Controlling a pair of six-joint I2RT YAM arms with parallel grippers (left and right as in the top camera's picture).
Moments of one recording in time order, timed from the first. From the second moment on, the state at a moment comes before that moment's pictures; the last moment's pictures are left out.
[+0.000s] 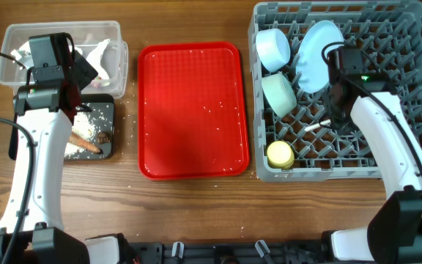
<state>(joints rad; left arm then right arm) 0.12 1.48 1.29 -0.70 -0.36 -0.55 0.05 1.59 1.22 -1.01 0.34 1.28</state>
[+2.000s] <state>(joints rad) 0.12 1.48 1.29 -0.70 -0.37 -0.55 0.05 0.11 0.07 -0.03 -0.22 0.01</state>
